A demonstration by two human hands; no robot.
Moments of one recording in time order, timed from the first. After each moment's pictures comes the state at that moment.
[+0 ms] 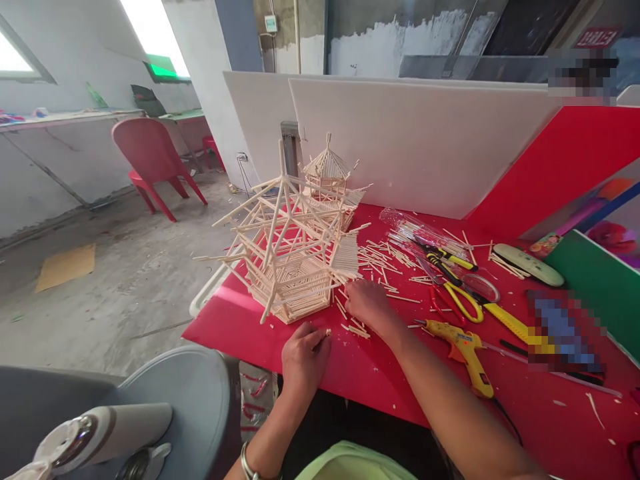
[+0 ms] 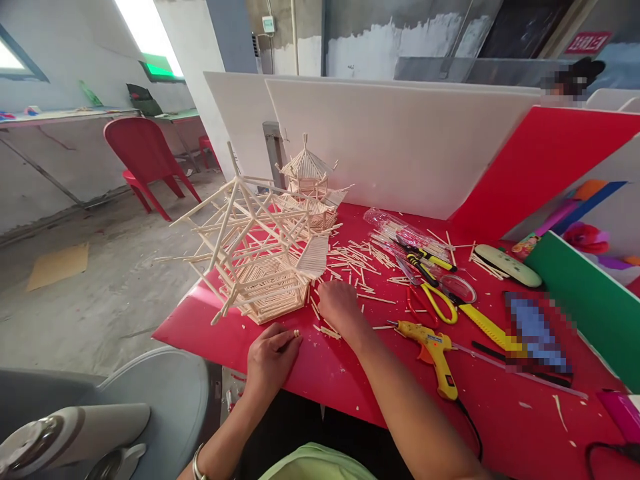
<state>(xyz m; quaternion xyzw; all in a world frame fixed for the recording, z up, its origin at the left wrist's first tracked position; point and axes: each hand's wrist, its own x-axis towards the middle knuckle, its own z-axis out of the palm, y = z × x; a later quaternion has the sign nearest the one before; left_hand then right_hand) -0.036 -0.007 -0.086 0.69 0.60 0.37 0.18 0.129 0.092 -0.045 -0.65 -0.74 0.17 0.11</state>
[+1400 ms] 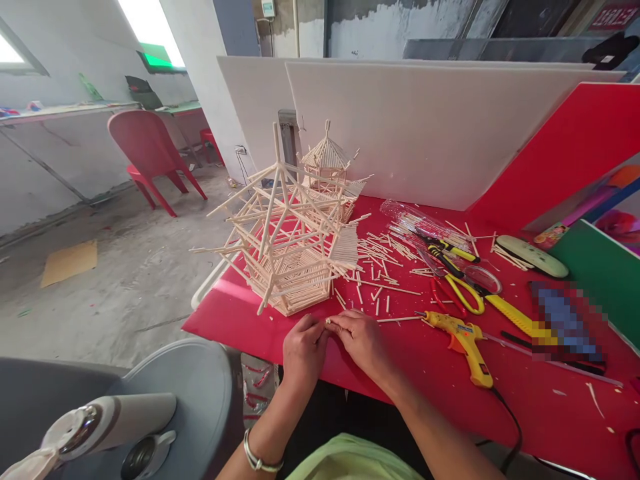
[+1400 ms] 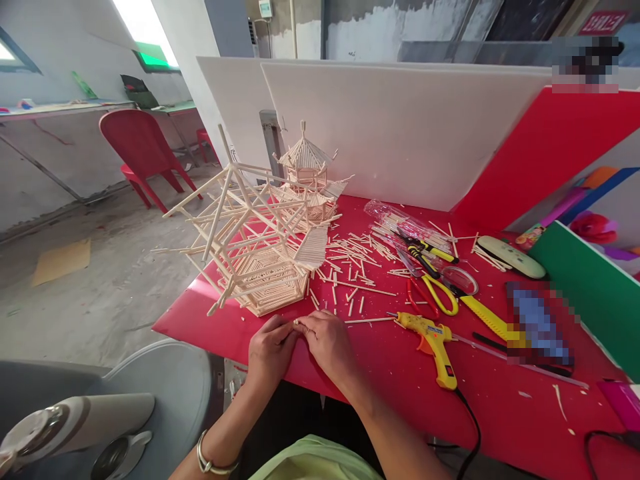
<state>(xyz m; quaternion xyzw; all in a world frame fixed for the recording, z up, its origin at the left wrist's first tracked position) -0.038 -0.008 -0.096 0.72 0.57 0.36 0.14 0.114 0.012 -0.095 -0.50 -0.75 0.25 0.35</state>
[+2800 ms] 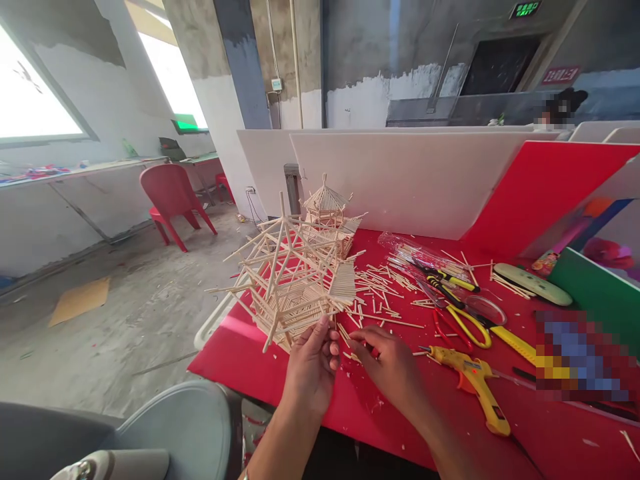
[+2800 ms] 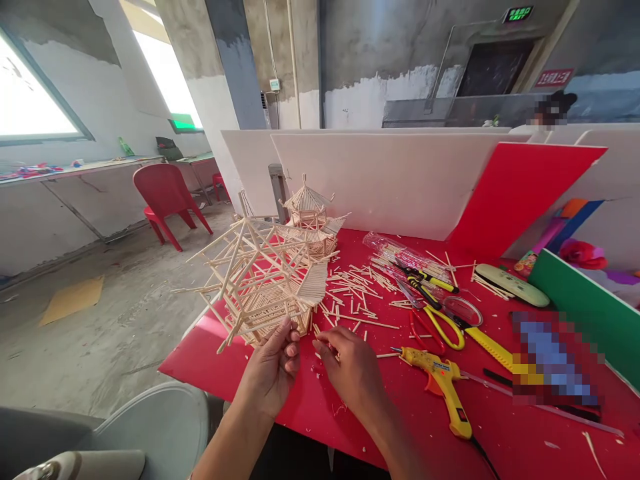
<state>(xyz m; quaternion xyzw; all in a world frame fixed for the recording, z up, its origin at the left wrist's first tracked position) -0.010 0.019 0.005 0.10 0.39 0.59 0.70 0.141 0.016 -0.035 -0.55 -0.72 0.22 0.36</state>
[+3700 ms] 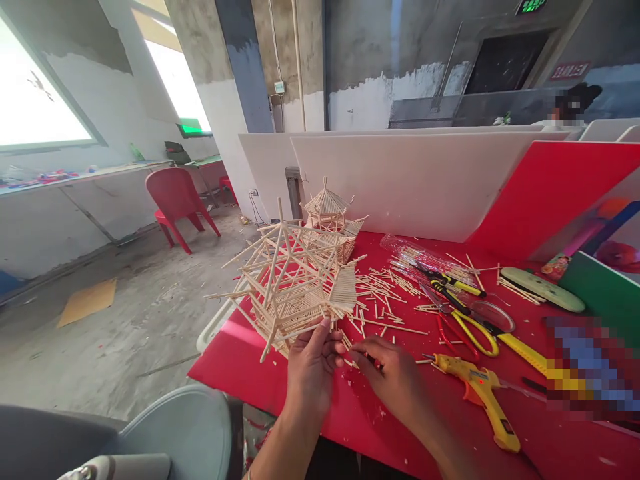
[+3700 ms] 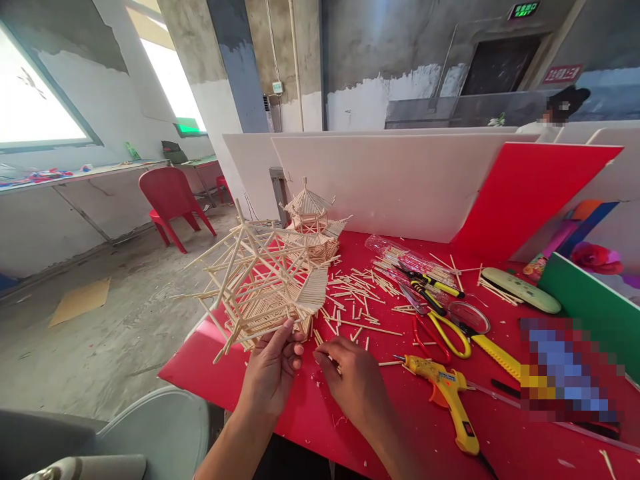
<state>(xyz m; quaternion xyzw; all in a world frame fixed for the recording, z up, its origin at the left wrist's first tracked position) -0.004 0.028 0.003 0.13 0.42 0.62 0.65 0.145 0.015 -0.037 -0.53 -0.73 0.26 0.35</state>
